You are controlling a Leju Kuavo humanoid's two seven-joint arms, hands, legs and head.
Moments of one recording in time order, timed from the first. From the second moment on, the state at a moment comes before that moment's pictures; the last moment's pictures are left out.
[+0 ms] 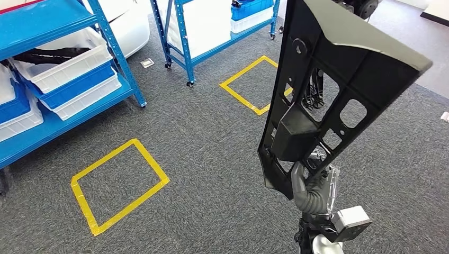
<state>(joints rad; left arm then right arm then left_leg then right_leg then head) -0.07 -0.03 0.87 -0.18 -0.37 0.09 -0.43 0.00 -0.06 0.64 -1.59 0.00 -0.31 -0.67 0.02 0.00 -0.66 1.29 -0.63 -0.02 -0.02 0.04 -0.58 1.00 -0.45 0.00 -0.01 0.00</state>
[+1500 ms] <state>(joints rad) -0.06 -0.03 0.87 -0.18 -0.41 -0.02 -0.46 0.15 -0.07 0.54 -1.76 0.11 -0.26 -0.62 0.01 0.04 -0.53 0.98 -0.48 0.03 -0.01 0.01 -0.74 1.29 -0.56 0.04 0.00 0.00</state>
